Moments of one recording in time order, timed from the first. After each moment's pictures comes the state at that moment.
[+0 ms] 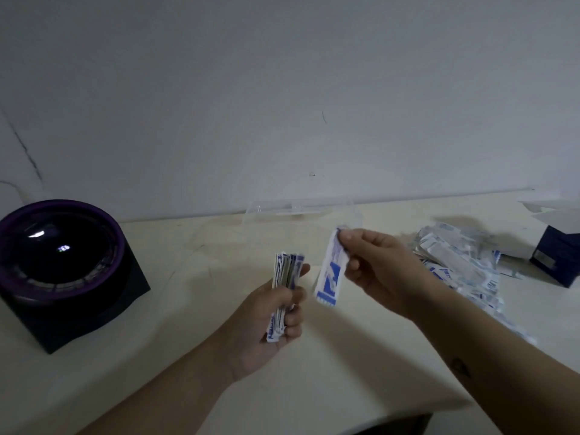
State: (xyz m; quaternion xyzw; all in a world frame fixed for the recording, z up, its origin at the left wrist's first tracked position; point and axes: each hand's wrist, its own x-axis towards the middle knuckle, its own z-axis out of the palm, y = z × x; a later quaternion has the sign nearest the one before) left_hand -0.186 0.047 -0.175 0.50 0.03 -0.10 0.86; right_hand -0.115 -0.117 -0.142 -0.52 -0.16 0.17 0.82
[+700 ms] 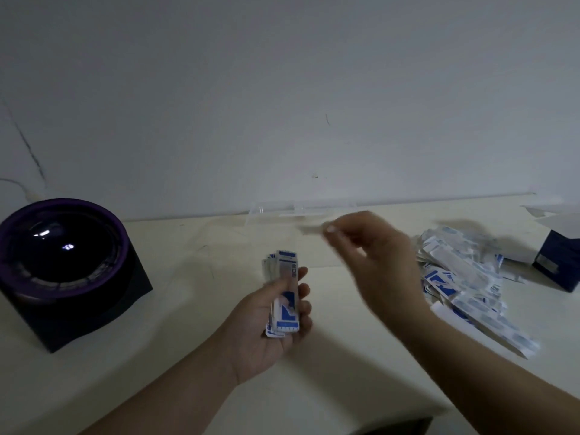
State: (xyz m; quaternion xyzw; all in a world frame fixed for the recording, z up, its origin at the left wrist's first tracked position) left_hand -0.187 0.046 -0.169 0.38 0.10 -0.12 0.91; right_hand -0.134 -0.099 -0.135 -0.71 -0.28 -0.26 0.59
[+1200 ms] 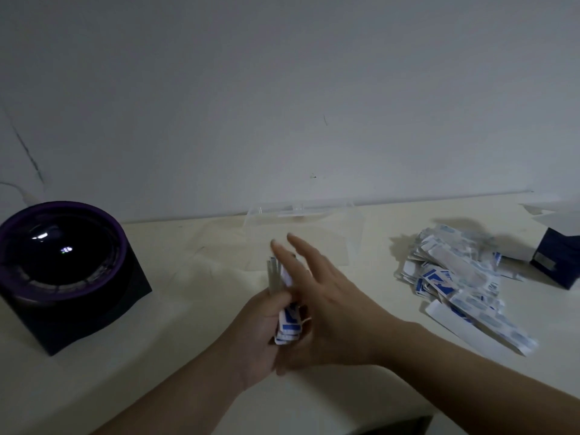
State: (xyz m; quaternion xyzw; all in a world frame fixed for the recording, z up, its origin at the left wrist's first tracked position) left_hand -0.192 0.042 -0.175 0.48 0.06 -0.10 0.87; right_hand -0.148 -0.089 -0.163 -0.84 -0.49 -0.08 0.23
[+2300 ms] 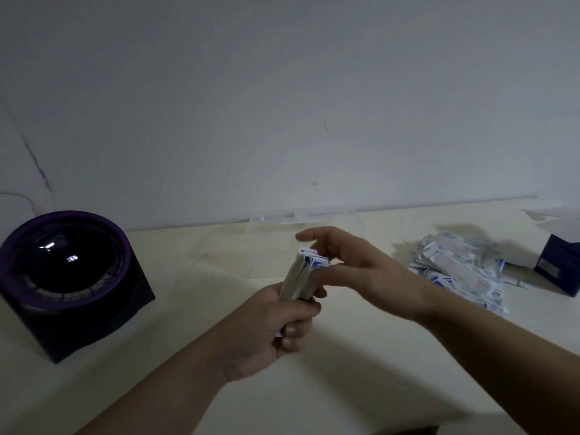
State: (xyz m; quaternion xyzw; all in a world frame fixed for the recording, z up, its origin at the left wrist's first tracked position) left_hand -0.200 0.046 -0.144 0.63 -0.05 -0.13 0.77; right_hand -0.132 -0.113 -0.115 -0.73 -0.40 0.13 0.53
